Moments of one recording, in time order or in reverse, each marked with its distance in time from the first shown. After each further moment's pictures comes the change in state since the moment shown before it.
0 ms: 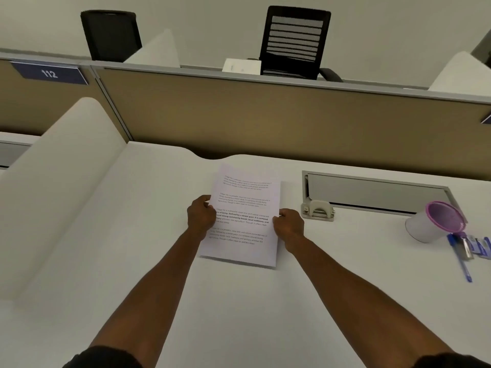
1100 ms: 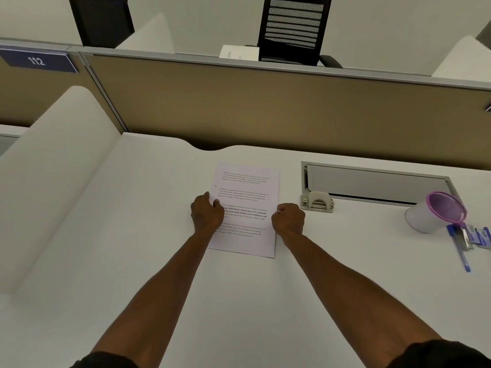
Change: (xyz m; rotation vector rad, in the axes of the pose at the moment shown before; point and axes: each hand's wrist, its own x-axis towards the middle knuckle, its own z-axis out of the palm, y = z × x) left_hand -0.002 -0.019 0.033 0.133 0.098 0.064; right_hand 0.015 0.024 0.014 -0.108 0.134 -0.054
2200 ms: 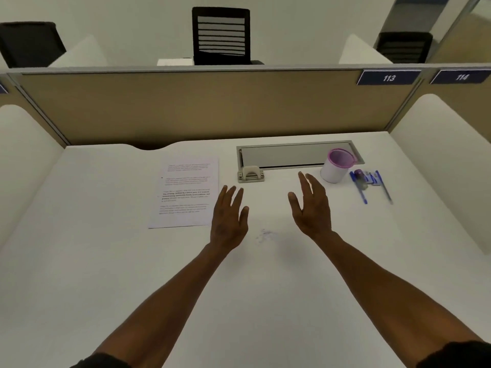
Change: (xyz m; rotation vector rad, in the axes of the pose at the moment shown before) left_hand -0.213 0.067 0.071 0.123 -0.083 0.830; right_hand -0.083 0.150 -0.208 -0.266 0.425 -0.538
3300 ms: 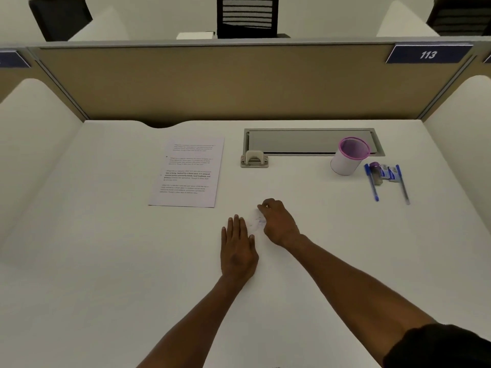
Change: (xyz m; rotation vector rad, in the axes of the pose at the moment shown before) left_hand -0.100 0.044 0.067 0.220 -0.242 -0.354; right_hand -0.032 -0.010 0.048 -0.012 -0.682 -0.190
